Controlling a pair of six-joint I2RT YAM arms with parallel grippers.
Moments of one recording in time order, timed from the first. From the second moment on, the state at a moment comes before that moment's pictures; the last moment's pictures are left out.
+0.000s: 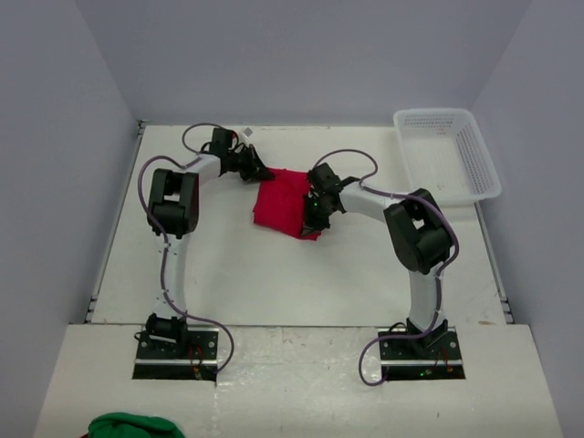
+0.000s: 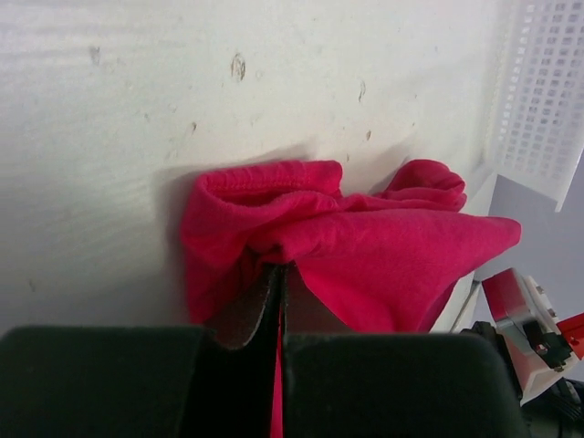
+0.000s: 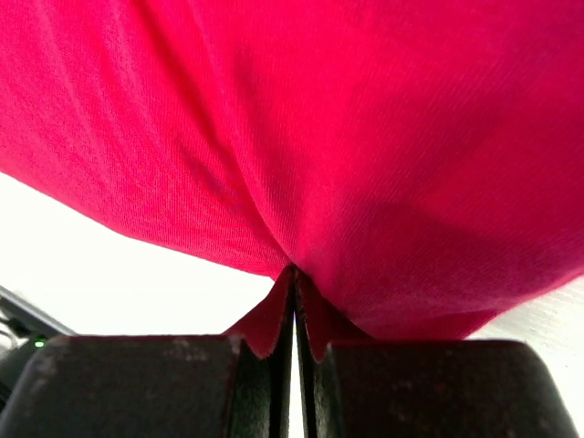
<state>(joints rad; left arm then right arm) -0.16 2.44 1.80 -0.21 0.76 -0.60 0.57 2.04 1.35 -0.49 -0.30 0.61</state>
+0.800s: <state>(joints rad) -0.26 1.84 1.53 -0.23 0.55 -0.54 0.66 1.80 1.68 -0.84 -0.06 0.45</state>
